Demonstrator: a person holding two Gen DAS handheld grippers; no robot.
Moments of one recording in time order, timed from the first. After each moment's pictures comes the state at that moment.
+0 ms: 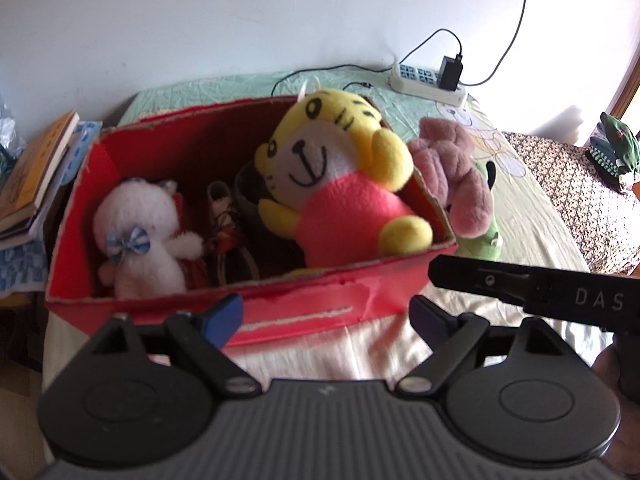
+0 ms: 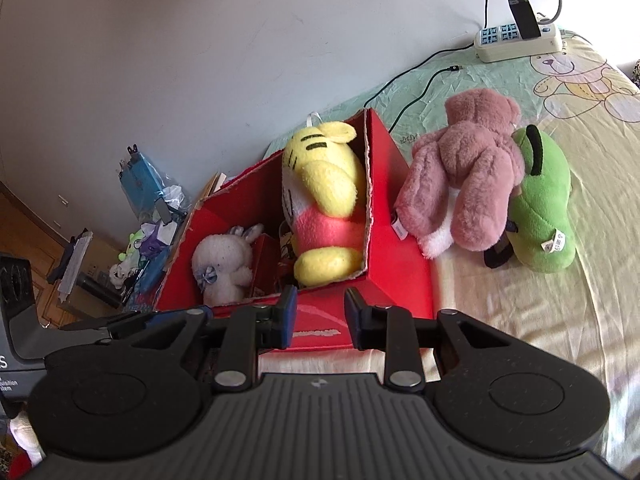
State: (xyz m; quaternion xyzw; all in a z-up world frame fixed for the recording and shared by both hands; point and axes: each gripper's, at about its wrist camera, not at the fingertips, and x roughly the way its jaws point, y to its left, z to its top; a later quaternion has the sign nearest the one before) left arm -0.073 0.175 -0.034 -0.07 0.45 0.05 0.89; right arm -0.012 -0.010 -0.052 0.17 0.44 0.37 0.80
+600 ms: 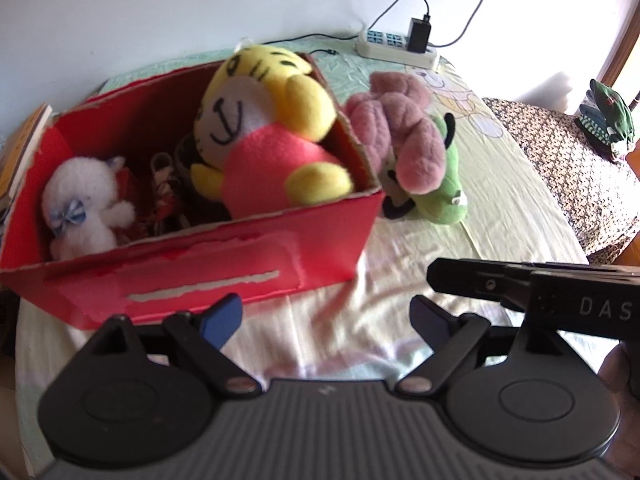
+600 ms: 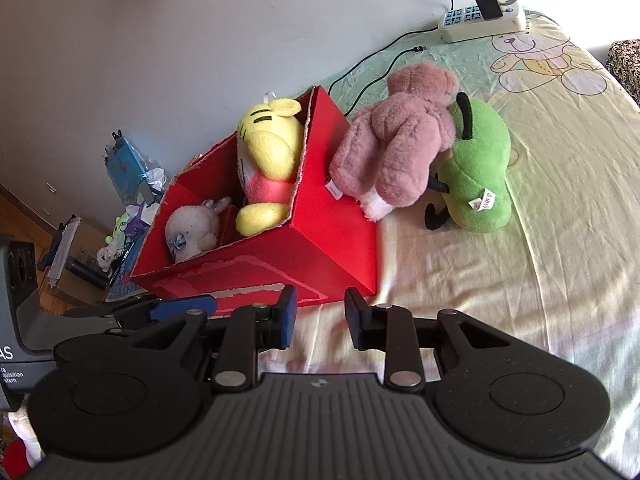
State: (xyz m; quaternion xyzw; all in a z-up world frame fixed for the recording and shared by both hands) left arm -0.065 0.119 -0.055 -0.06 0.48 0.03 0.88; right arm -0.022 -0.056 -0.066 0.16 0.46 0.35 0.80
